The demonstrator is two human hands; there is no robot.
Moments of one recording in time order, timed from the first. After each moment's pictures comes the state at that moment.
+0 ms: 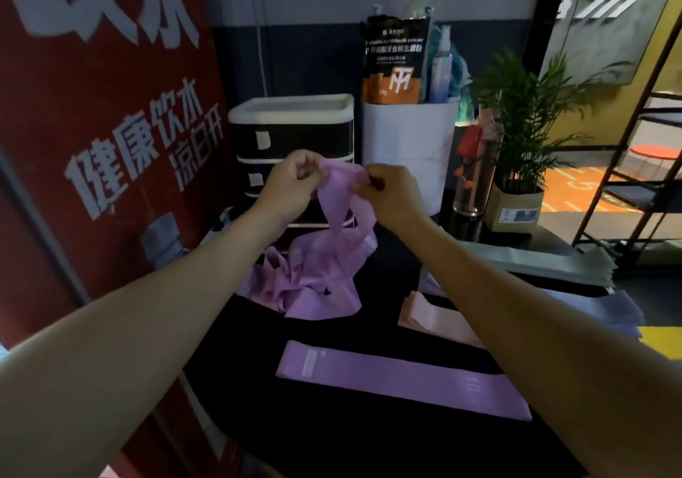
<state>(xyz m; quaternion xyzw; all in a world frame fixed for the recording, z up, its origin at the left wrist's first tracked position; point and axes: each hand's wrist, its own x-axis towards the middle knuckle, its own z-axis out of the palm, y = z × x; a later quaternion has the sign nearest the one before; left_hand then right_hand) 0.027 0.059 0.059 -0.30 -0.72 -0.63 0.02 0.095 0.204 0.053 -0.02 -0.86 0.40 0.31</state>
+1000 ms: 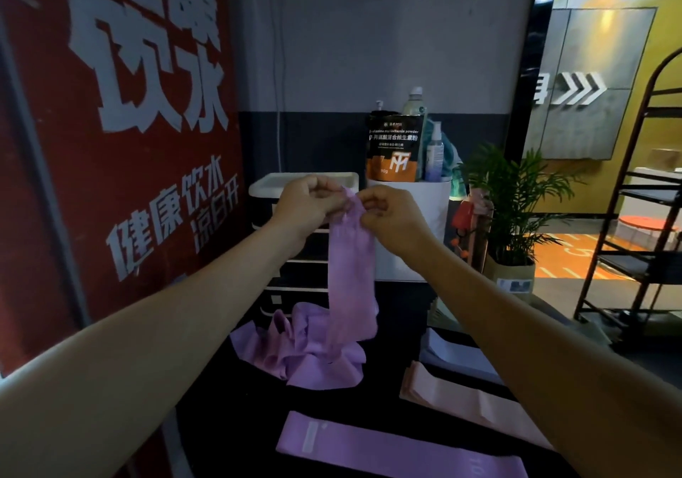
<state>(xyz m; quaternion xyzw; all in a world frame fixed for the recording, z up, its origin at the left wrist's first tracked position) 0.046 0.063 0.143 -0.28 -0.67 -0.69 0.01 0.112 0.192 0.134 0.04 -0.84 0.46 0.30</state>
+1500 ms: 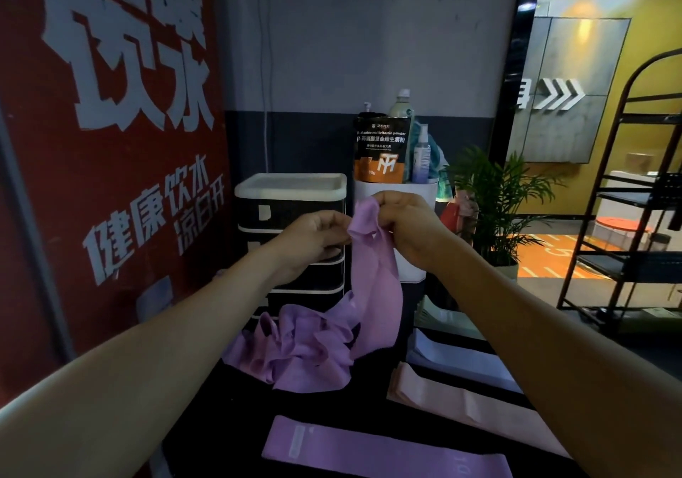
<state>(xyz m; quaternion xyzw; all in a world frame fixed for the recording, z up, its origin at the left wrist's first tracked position) 0.057 0.068 0.117 -0.35 -0.69 -0.61 -0.15 0.121 0.216 0.137 0.03 -0.74 0.64 0.21</state>
